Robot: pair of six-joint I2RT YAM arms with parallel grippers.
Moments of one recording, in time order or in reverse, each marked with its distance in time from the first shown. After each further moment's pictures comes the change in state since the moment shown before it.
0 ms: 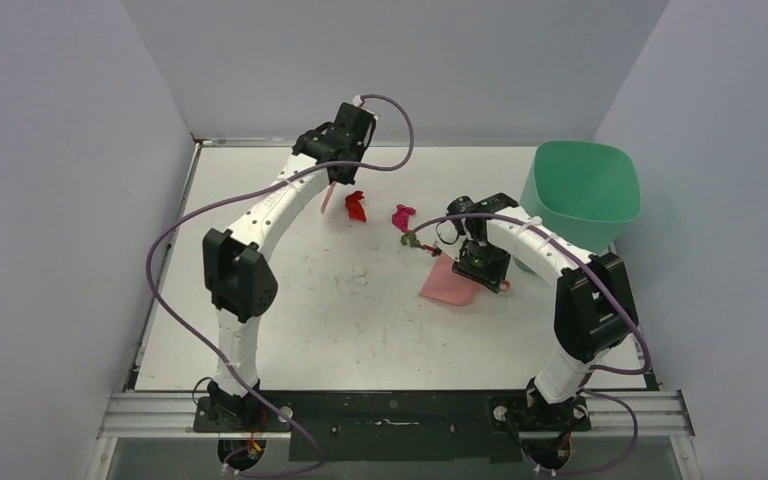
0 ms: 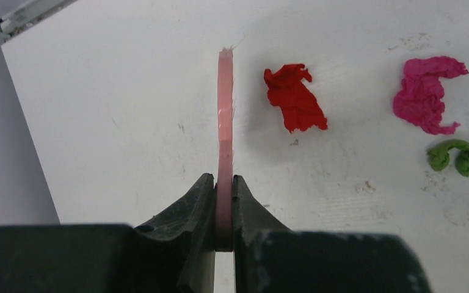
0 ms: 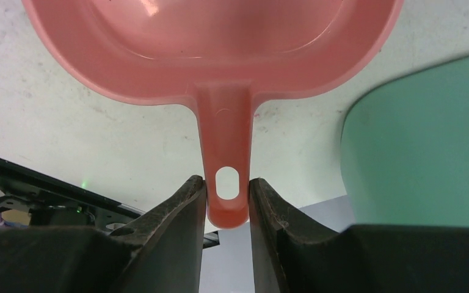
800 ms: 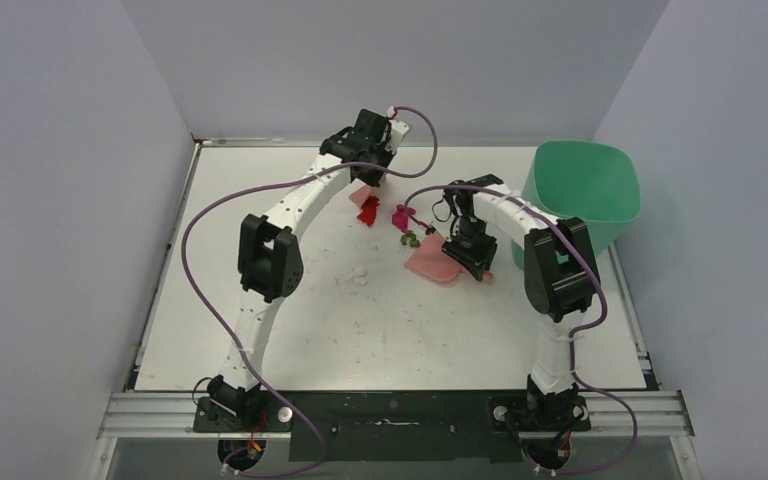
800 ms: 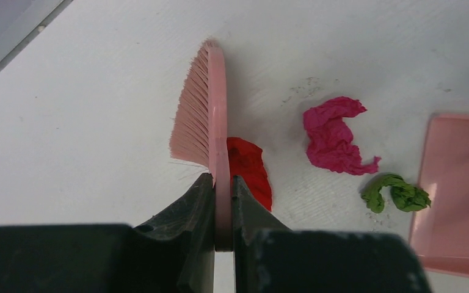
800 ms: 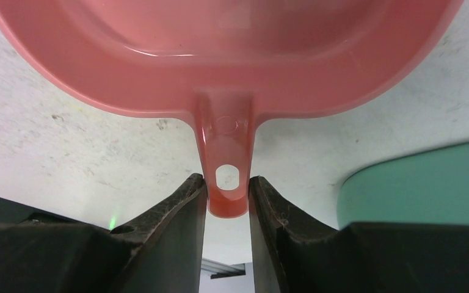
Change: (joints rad) left arm 0.003 0.358 0.284 0.100 0.322 0.165; right arm -0.087 0.319 0.228 0.016 -0.130 0.076
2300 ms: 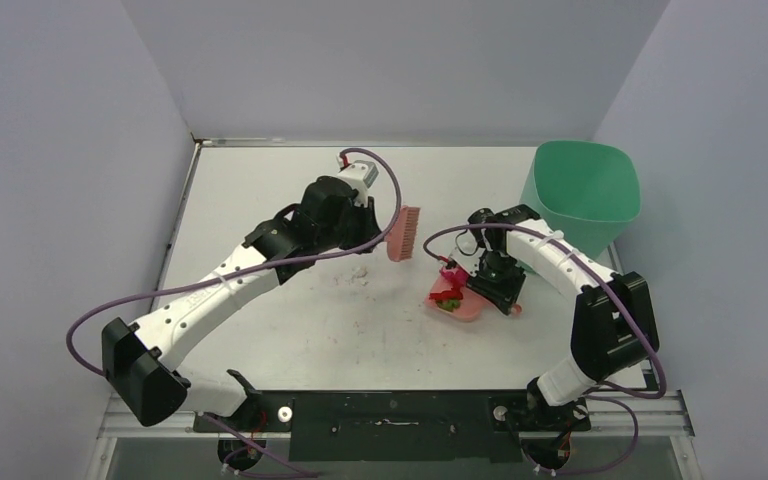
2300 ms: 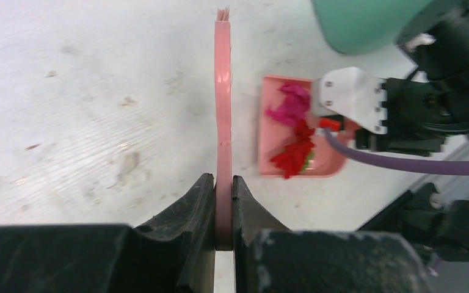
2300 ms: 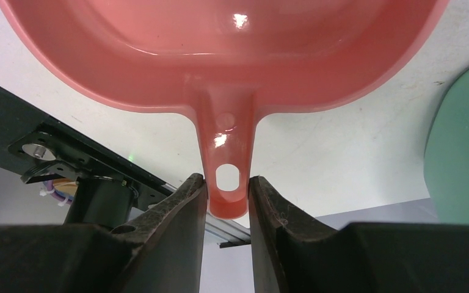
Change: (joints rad) left arm -0.234 -0.985 -1.059 0.363 0.123 -0.602; right arm 0.015 -0.417 -0.351 -0.069 -0.009 -0.066
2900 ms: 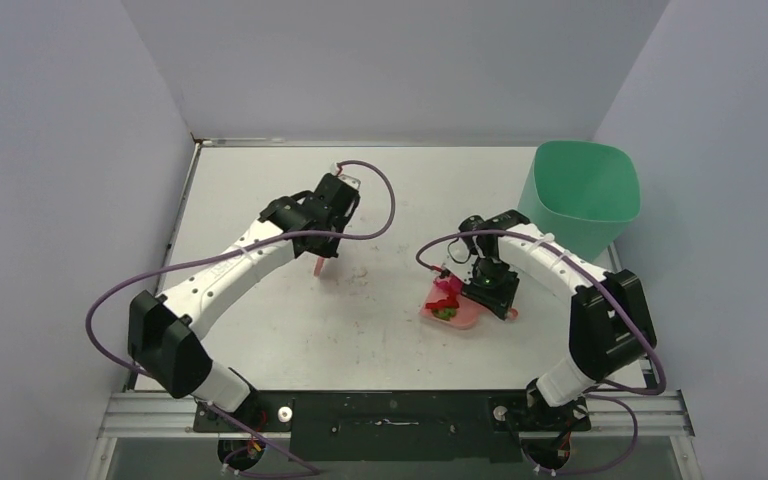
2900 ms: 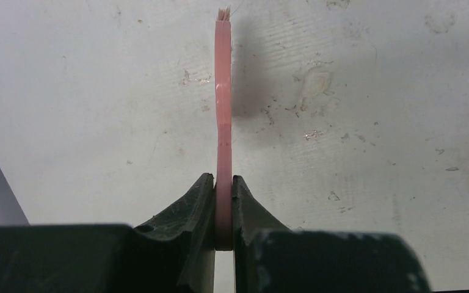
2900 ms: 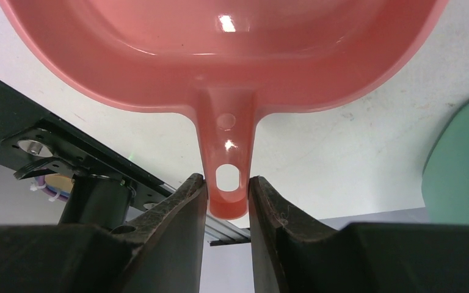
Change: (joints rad) left arm 0.089 0.105 0.126 -0.484 -0.410 0.221; right arm 0.049 -0.016 -0.038 0.009 0.005 -0.019
